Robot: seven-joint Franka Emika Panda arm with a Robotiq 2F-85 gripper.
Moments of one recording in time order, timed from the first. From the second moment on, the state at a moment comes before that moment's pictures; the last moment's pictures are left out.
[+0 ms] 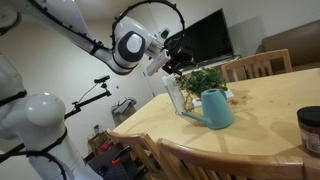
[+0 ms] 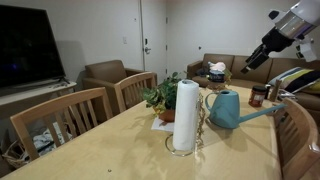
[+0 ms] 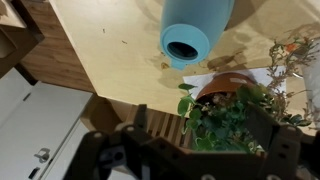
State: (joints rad) arm 0.70 -0.08 -0.96 -2.54 -0.42 3.16 -0.22
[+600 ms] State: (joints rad) arm 0.74 0.00 -1.02 -2.49 -0.36 3.15 -0.33
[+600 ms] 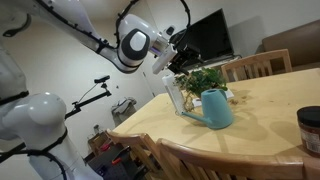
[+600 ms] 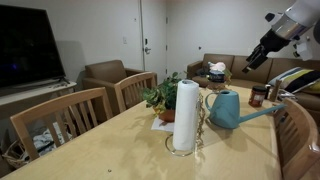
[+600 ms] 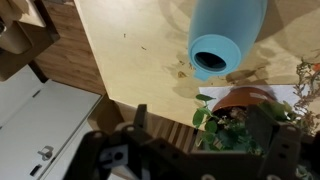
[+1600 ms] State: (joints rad) arm 0.60 0.00 -0.75 -2.34 0.14 2.83 -0.50
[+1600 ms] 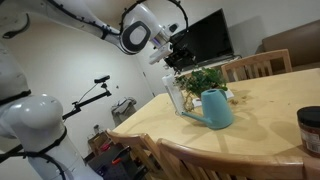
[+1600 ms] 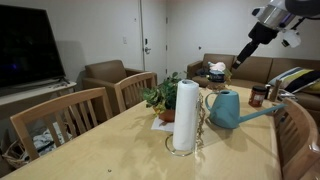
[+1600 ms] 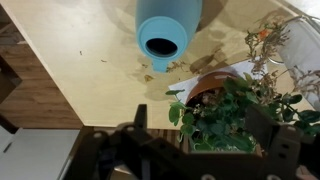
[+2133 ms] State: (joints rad) arm 0.55 0.24 -0.71 -2.13 0.51 2.68 -0.71
